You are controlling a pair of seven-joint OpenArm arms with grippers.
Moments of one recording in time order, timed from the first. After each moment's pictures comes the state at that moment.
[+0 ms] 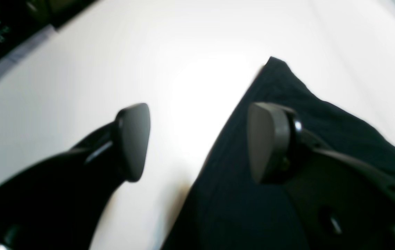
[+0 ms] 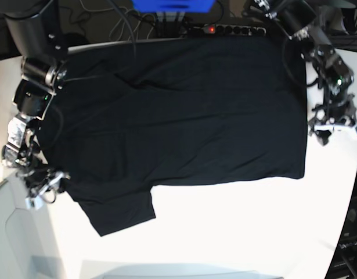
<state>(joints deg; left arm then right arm) 3.2 -10.1 -40.5 94.3 -21.0 -5.3 41.6 29.3 16.3 24.1 46.3 0.0 34.3 -30.9</state>
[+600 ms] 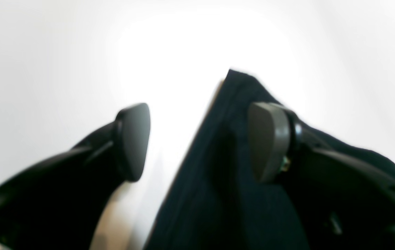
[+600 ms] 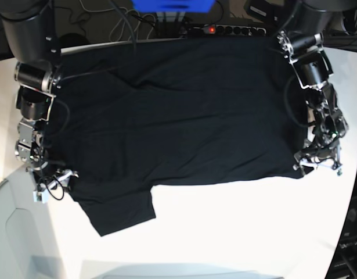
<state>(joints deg) -16.4 -20.1 -23.8 61.4 -21.2 -5.2 35.6 32.0 17.6 16.9 29.2 1.0 27.2 -12.1</state>
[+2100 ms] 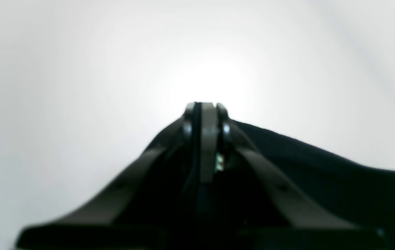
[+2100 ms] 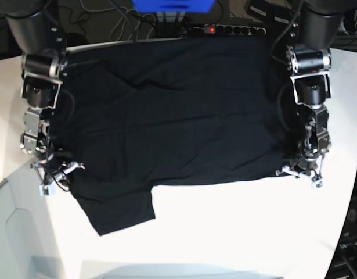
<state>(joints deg) -24.3 -21.9 -7.7 43.3 -21.7 -5.1 23.6 24.5 15.0 16.9 41.2 1.3 27.2 -13.9</state>
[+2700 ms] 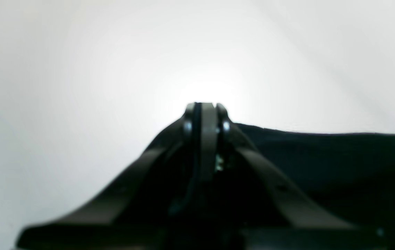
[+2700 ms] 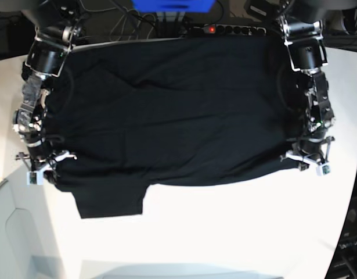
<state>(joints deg) -8.0 -20.0 -15.6 70.1 -22.1 -5.4 25.6 9.6 11.4 23.6 71.2 0.5 27.3 -16.1</state>
